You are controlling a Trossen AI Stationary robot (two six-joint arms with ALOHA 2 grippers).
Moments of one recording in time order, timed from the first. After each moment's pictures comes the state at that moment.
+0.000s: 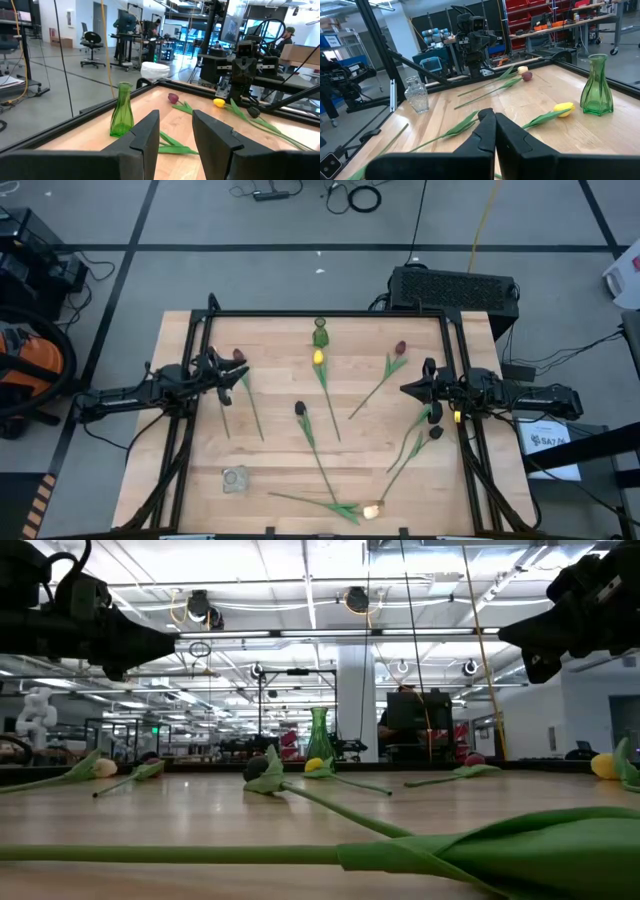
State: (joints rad) left arm 0.14 0.01 0.00 0.04 -0.23 -0.12; right arm -0.06 0.03 0.02 0.00 0.00 0.25
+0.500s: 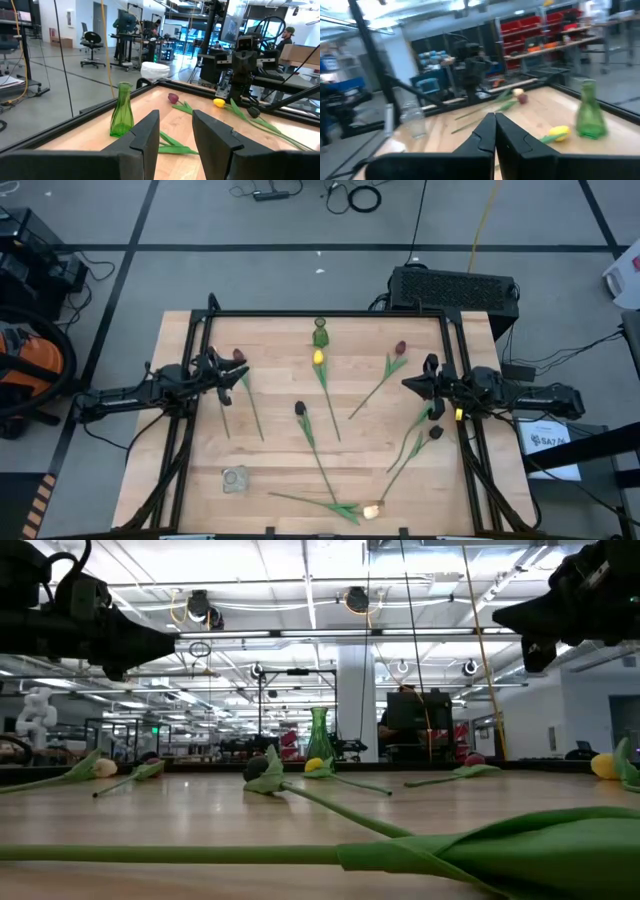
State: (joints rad) left arm 0.14 0.01 0.00 0.04 -0.23 -0.12; right arm -0.06 0.06 0.02 0.14 0.07 0.25
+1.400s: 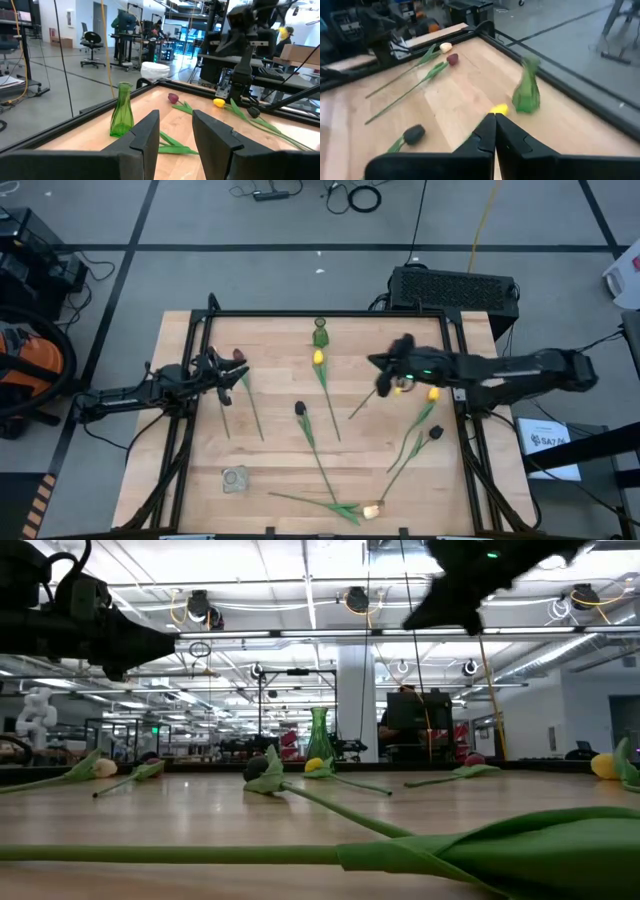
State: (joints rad) left arm 0.14 0.01 0.00 0.04 -0.23 -0.12; right arm -0.06 1.09 0.73 -0.06 0.39 0.30
